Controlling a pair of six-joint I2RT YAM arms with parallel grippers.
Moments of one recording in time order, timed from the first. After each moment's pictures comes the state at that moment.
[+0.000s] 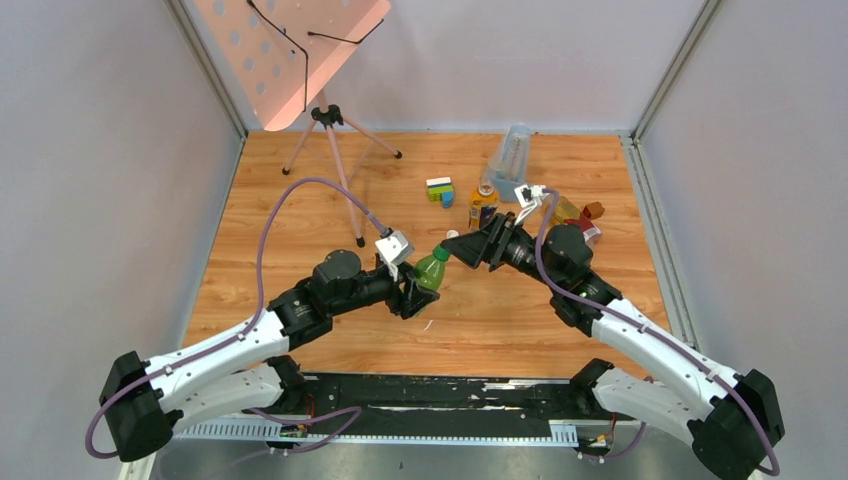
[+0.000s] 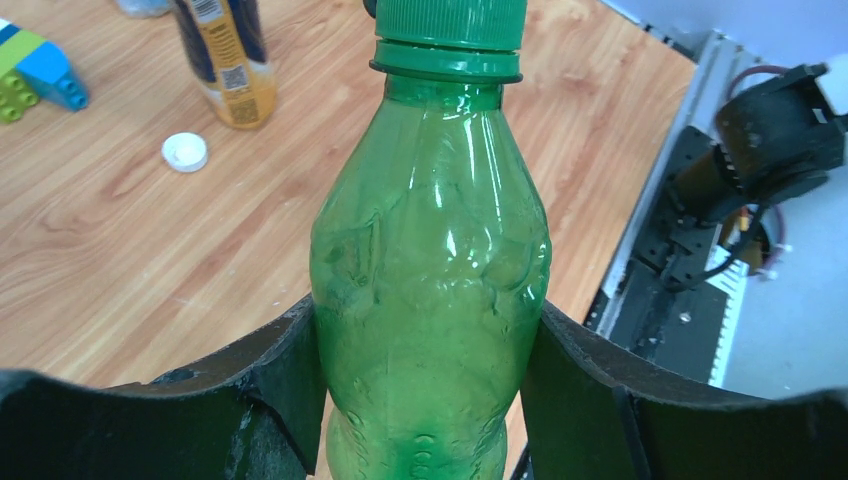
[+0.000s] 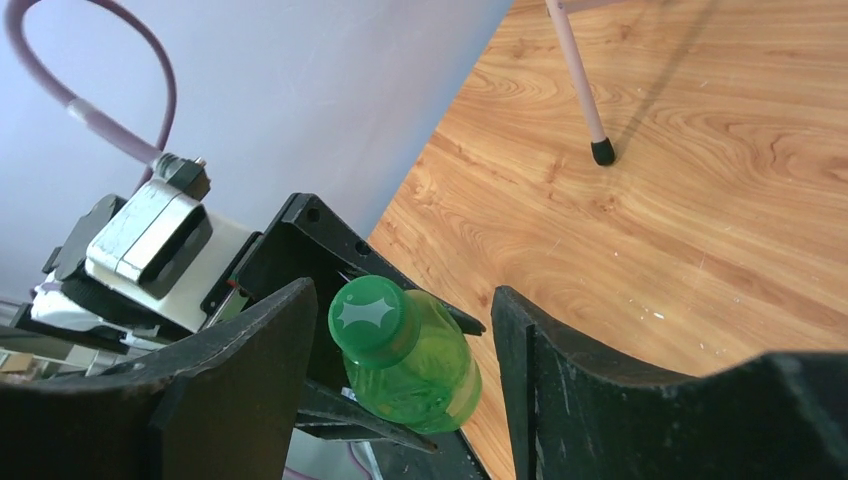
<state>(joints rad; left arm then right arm) -0.90 0.89 0.58 0.07 0.21 -0.20 0.67 0.95 0.65 0.30 -0.32 0.84</state>
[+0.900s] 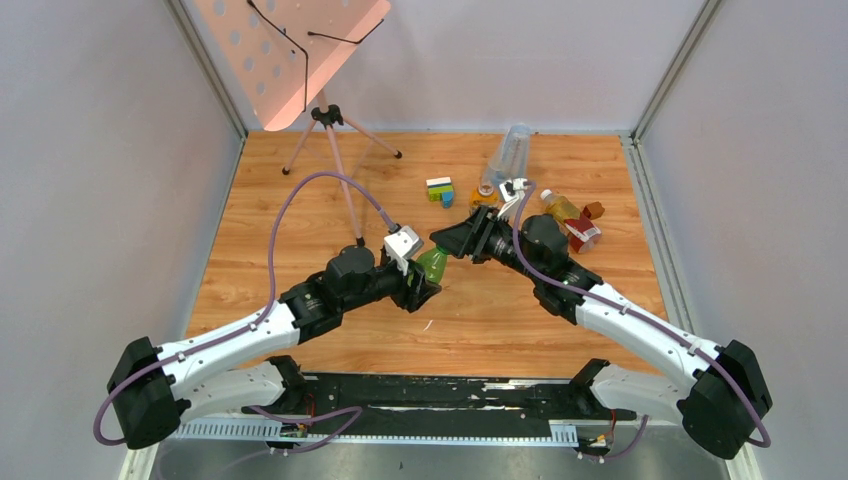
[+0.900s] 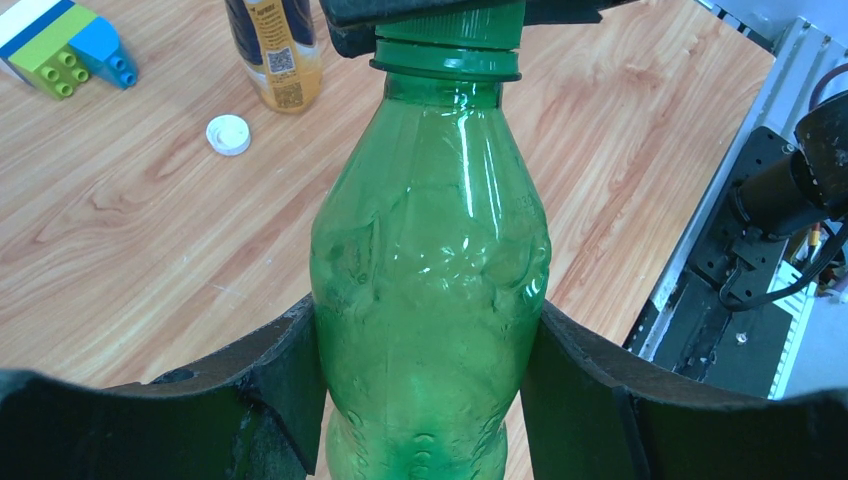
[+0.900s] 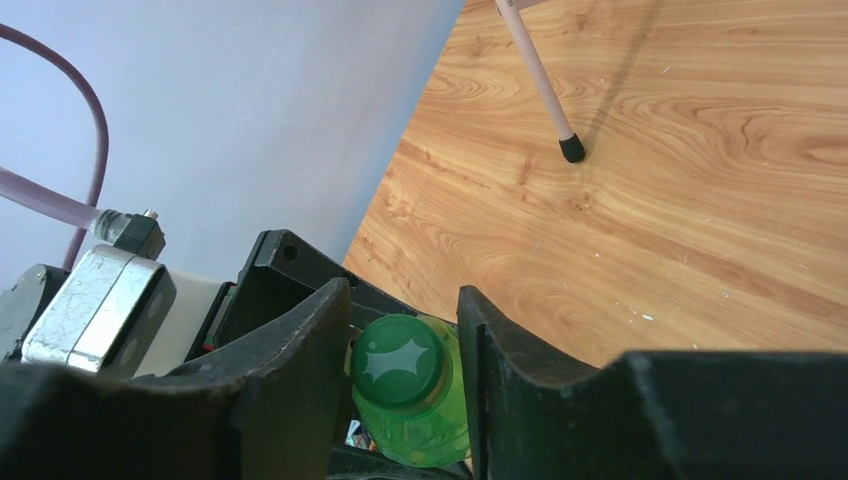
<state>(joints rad) -0.93 0.99 0.63 0.05 0.08 -0.17 0.72 1.09 0.72 0.27 -0.19 0.88</state>
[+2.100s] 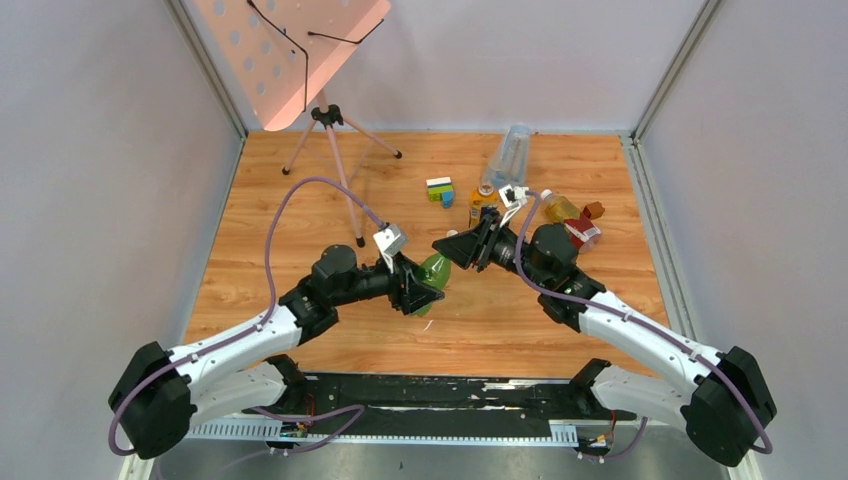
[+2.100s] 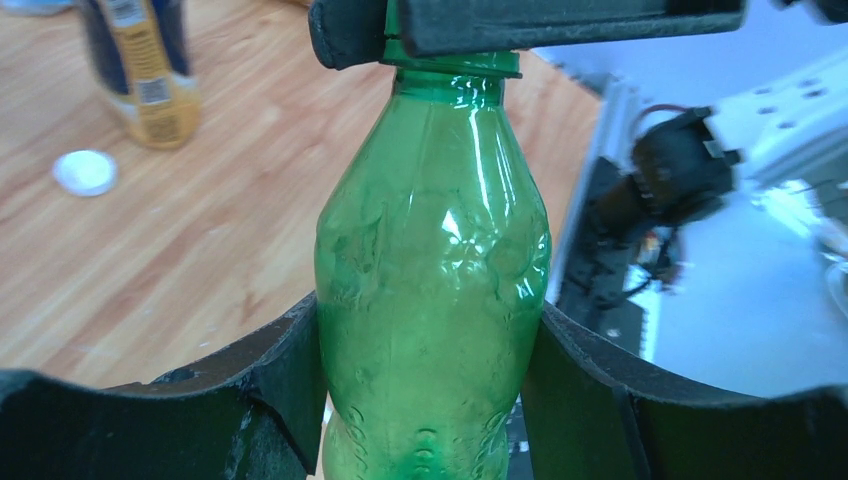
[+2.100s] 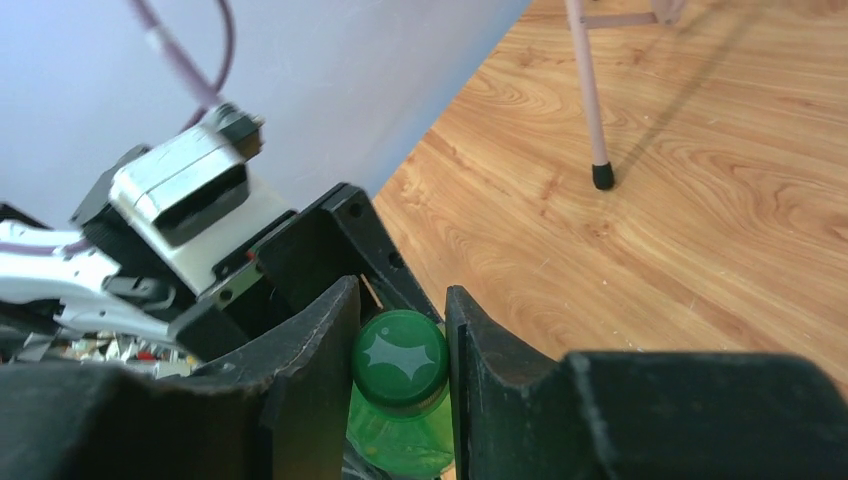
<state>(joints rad) -0.81 1.00 0.53 0.29 0.37 -0.32 0.71 1.06 0.65 0.41 -0.30 0.75</state>
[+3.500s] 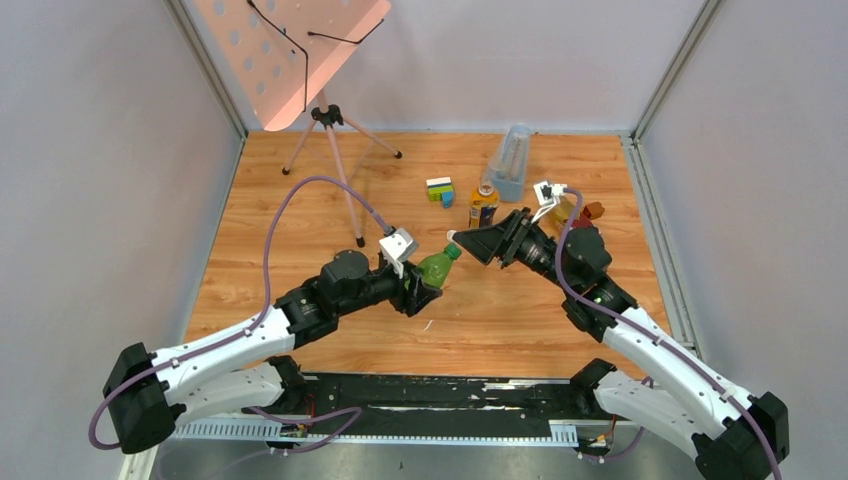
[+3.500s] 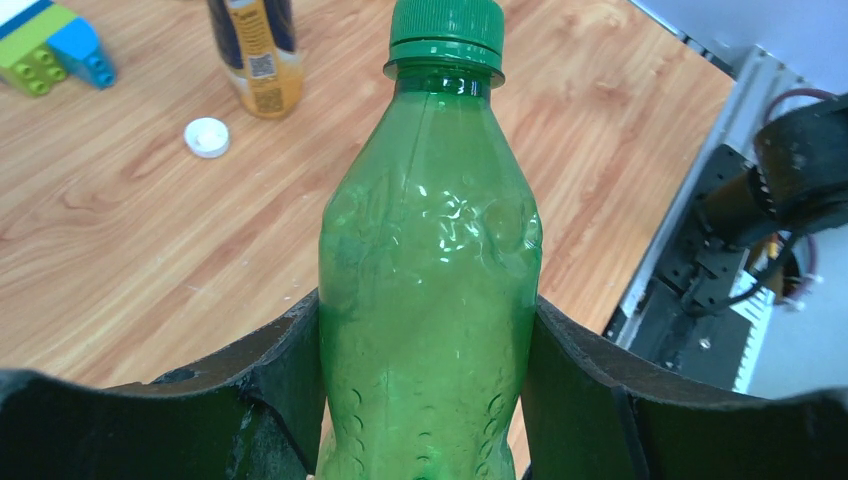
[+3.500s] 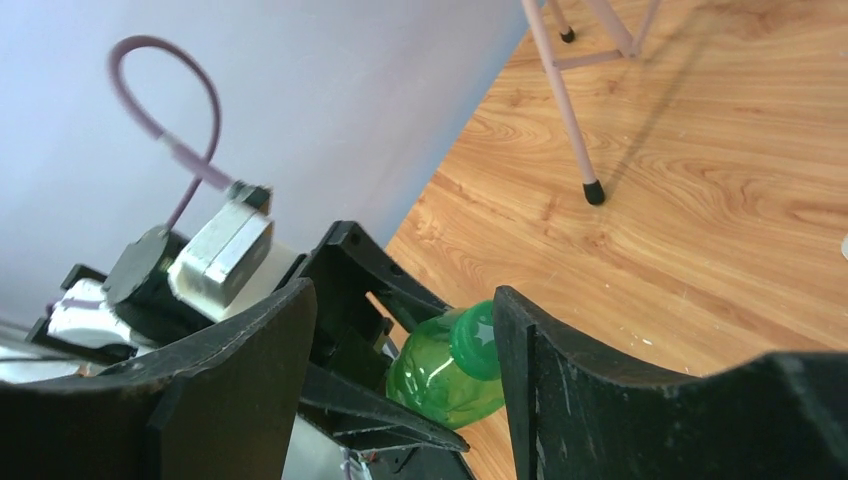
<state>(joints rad) -0.94 0.95 0.60 0.08 0.10 -0.23 0.63 0.86 0.66 0.27 -0.30 0.84</state>
